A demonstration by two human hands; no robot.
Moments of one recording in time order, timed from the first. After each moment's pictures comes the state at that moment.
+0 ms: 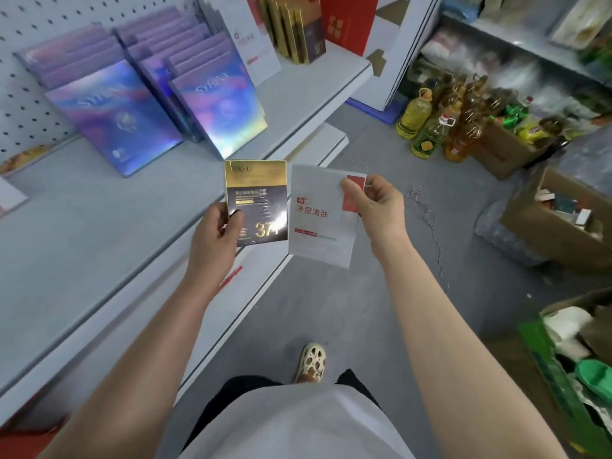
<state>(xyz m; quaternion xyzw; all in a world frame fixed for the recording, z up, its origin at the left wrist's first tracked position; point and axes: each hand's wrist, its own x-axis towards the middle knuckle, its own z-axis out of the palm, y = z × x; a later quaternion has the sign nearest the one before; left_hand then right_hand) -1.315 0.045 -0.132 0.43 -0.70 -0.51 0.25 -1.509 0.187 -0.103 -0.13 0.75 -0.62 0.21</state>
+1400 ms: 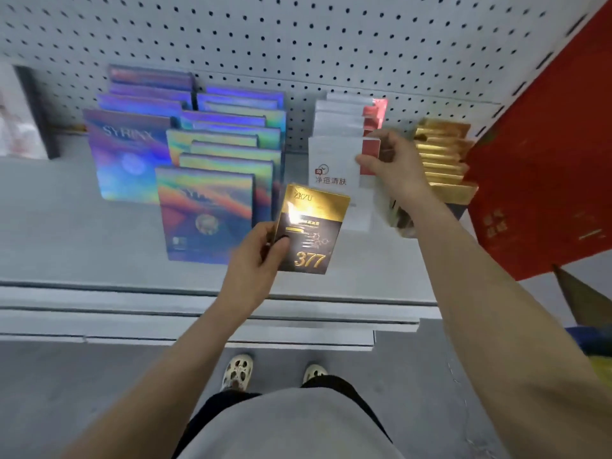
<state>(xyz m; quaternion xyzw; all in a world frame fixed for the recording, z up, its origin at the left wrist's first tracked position) -1.657 -0.103 -0.126 0.63 -0.53 -0.37 0.43 -1.873 -0.283 -0.082 -0.62 0.59 -0.36 0.37</state>
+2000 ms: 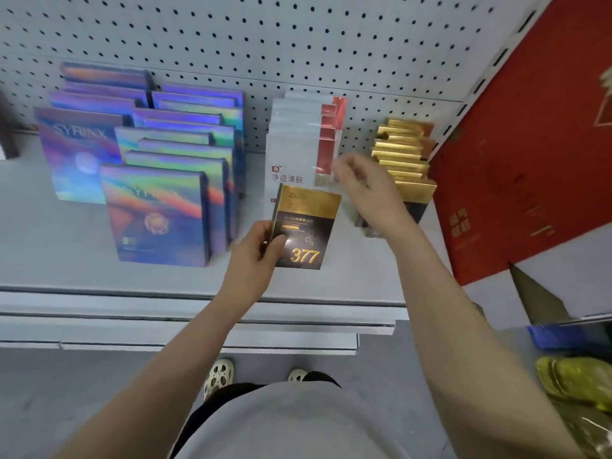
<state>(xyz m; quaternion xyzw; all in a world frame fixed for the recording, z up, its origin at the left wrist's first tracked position) -1.728 -0.128 -0.146 0.63 -0.52 -0.38 0.43 -1.913 -0.237 -0.073 -0.71 0.53 -0.33 0.33</state>
